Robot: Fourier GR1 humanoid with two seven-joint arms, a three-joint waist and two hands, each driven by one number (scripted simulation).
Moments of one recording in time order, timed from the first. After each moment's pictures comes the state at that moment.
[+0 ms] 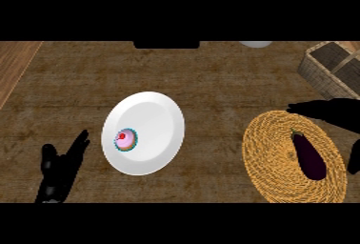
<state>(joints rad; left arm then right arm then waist) 0.10 0.33 -0.16 -1.45 0.20 0.15 0.22 -0.42 -0.89 0.36 -1.35 0.59 0.68 -0.31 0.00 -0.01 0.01</state>
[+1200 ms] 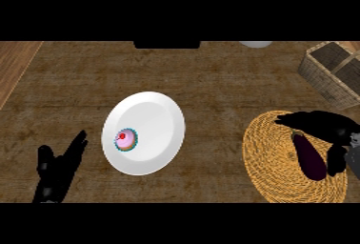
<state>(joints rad) 0.12 0.30 -0.10 -1.45 0.17 0.09 0.22 -0.39 -0.72 0.37 -1.15 0.89 0.55 -0.40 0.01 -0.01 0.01</state>
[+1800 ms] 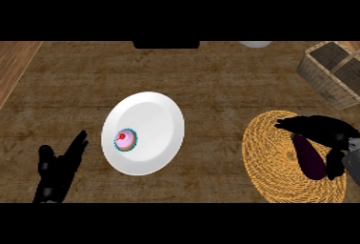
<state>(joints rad) 0.12 0.28 -0.07 -1.45 0.14 0.07 0.23 -0.36 -0.68 0.32 -1.12 0.97 0.53 -0.45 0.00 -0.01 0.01</state>
